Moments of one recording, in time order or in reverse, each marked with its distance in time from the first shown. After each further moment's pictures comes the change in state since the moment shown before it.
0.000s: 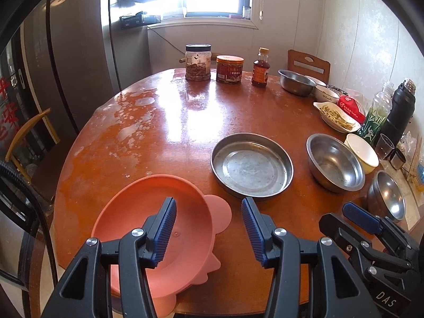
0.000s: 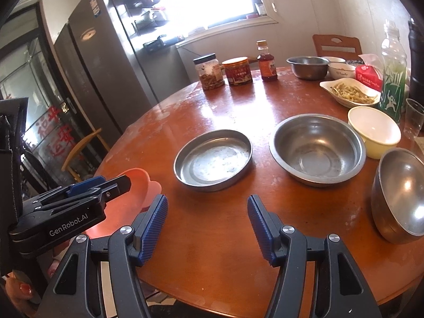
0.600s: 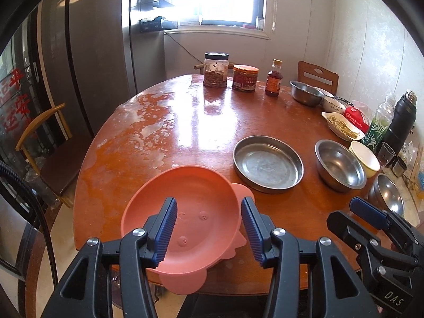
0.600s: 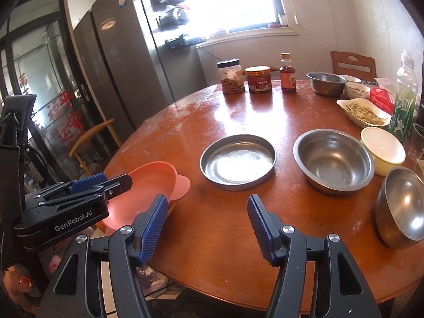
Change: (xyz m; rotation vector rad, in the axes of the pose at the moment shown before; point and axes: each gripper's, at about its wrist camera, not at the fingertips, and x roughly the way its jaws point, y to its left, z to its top) left arm -0.036 0.028 -0.022 -0.050 -0.049 0.035; right arm -0.020 0.038 -0.010 -0.113 -0.028 0.026
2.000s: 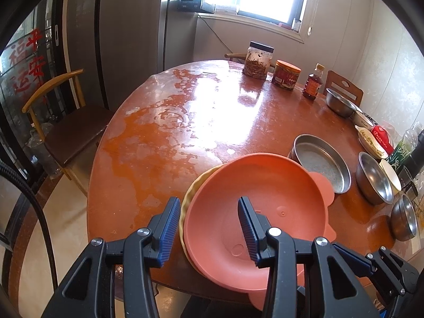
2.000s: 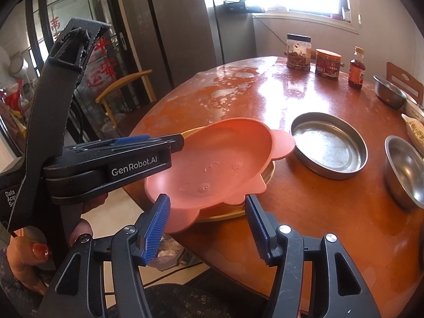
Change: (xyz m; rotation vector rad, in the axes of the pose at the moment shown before) left arm 0.043 0.091 -0.018 -0.166 0.047 0.028; right arm 0.077 0.104 -0.024 -0.240 0.183 0.134
